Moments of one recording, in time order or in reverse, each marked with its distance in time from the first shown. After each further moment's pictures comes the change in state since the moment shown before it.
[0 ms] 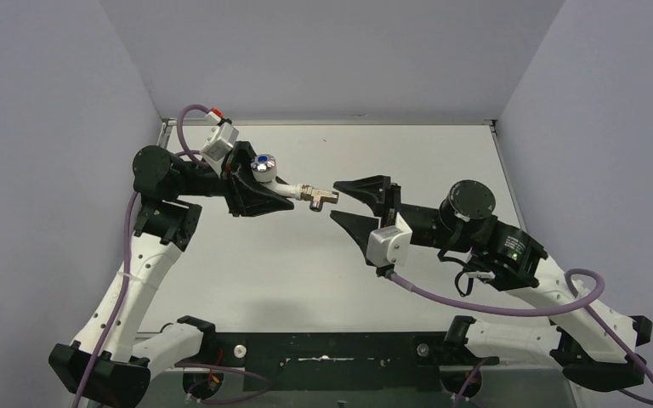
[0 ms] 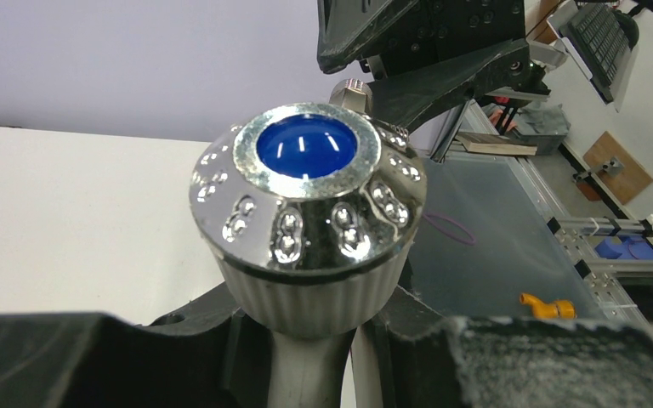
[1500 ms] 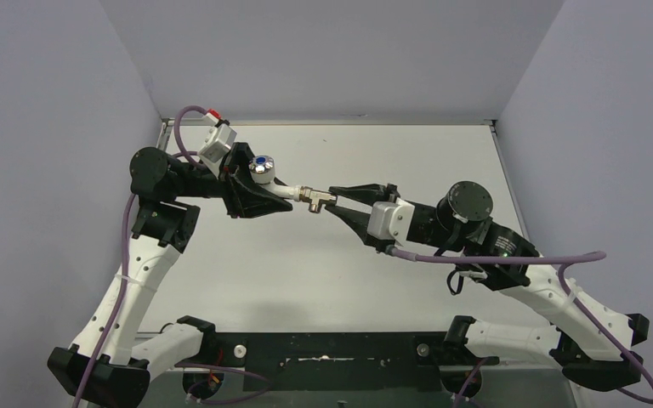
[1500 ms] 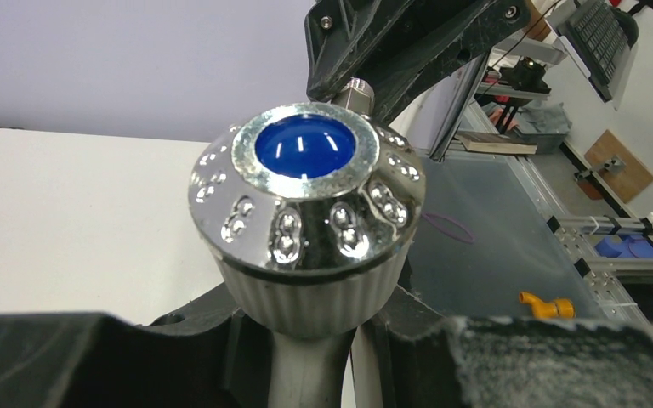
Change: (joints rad) left arm 0.001 -0.013 0.000 -0.008 0.003 0.001; right arm 0.001 0.014 -0.036 0.115 0.037 0.269
